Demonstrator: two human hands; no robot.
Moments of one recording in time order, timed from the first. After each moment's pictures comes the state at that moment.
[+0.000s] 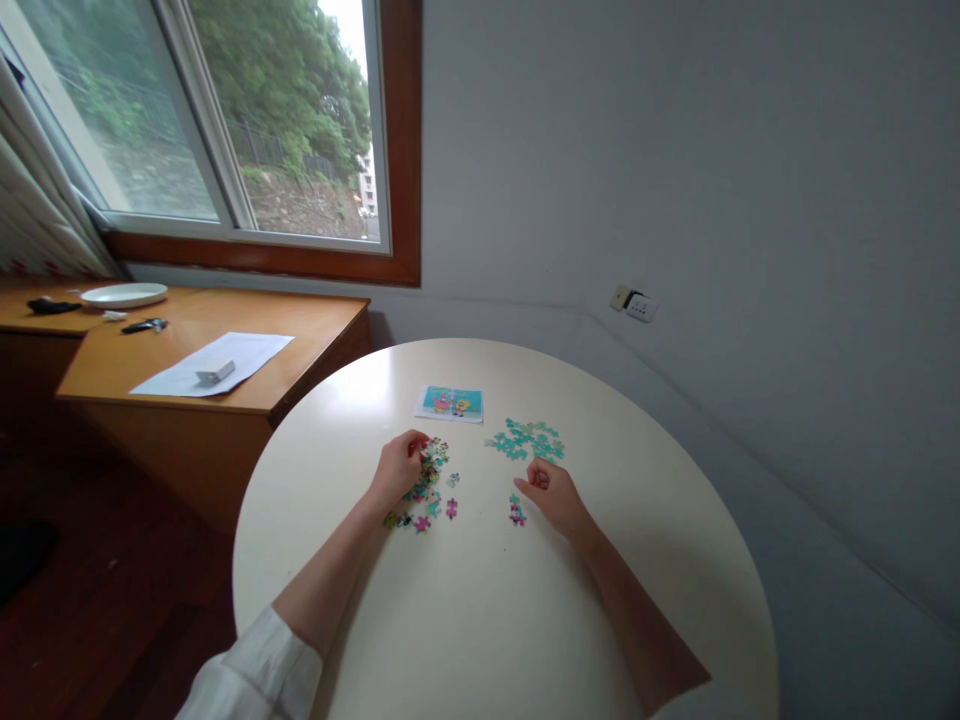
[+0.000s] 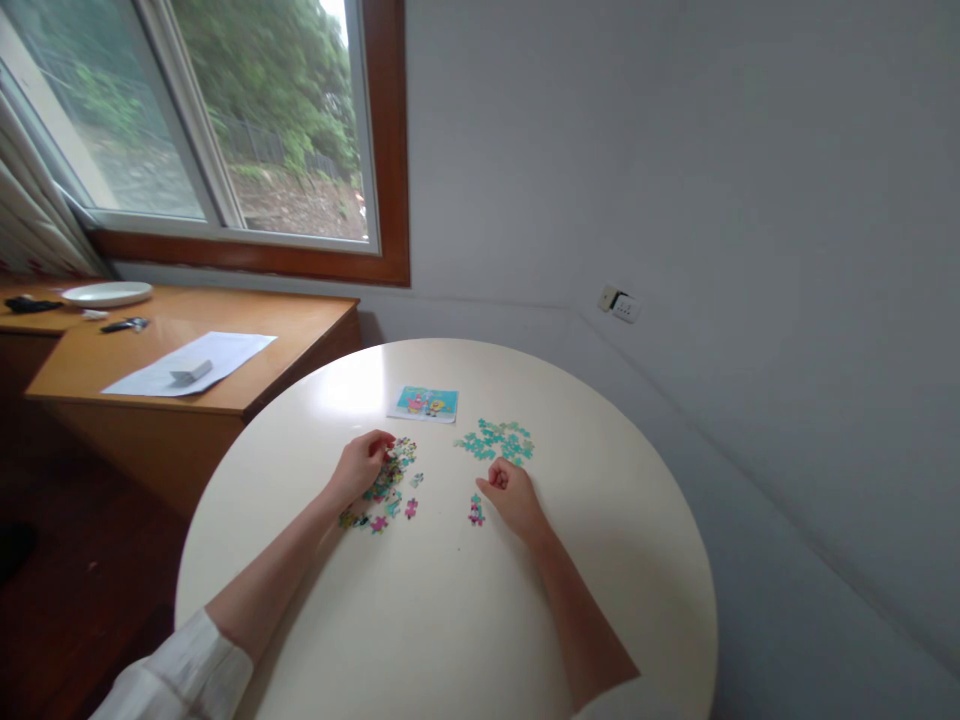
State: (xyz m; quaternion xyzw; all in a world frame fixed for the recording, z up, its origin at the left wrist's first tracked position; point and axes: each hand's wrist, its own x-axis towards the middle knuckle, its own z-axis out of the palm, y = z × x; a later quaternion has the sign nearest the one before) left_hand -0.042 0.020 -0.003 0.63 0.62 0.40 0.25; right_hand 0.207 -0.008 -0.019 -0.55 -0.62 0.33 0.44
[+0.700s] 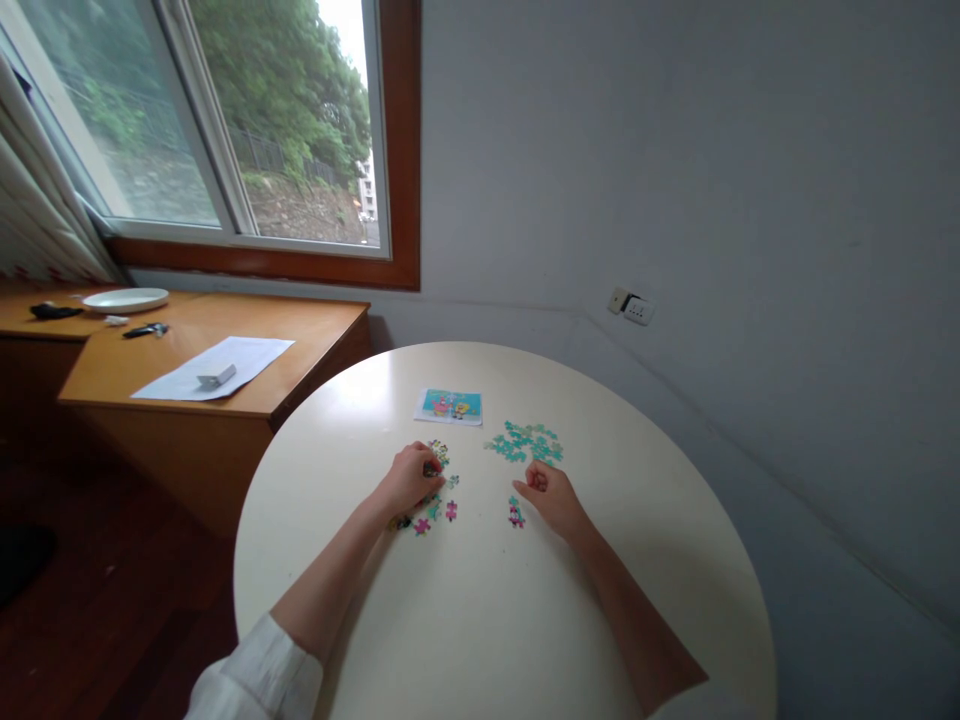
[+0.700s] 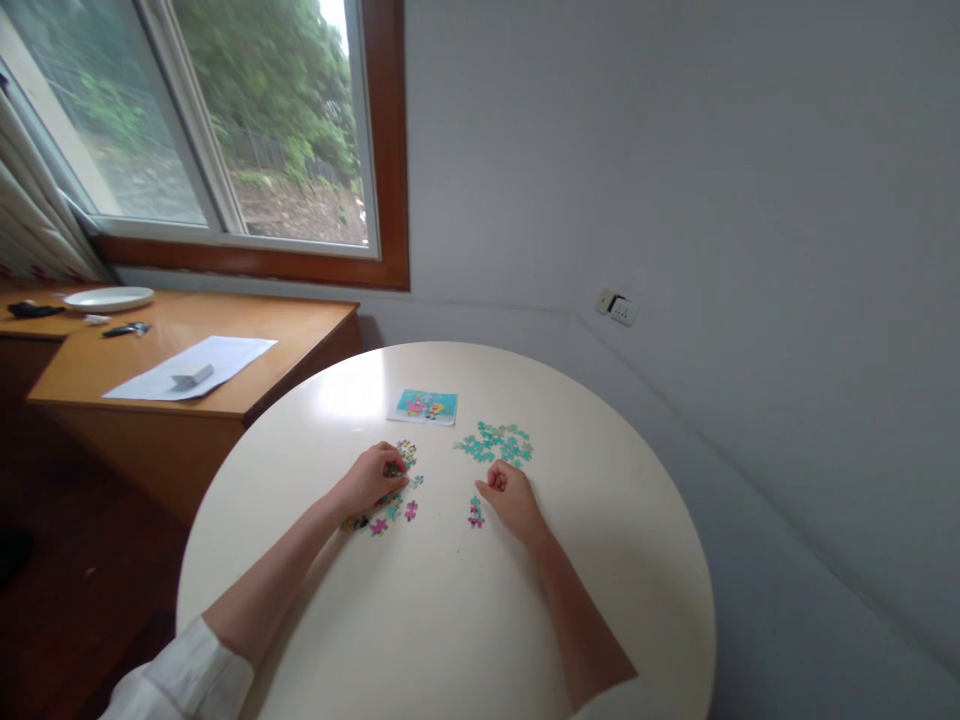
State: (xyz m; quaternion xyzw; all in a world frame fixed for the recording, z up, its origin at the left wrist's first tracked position) left_hand -0.040 0.011 0.001 0.77 0.55 0.26 0.22; right_hand 0.207 -0.007 -0.022 -0.55 -0.63 0.33 0.45
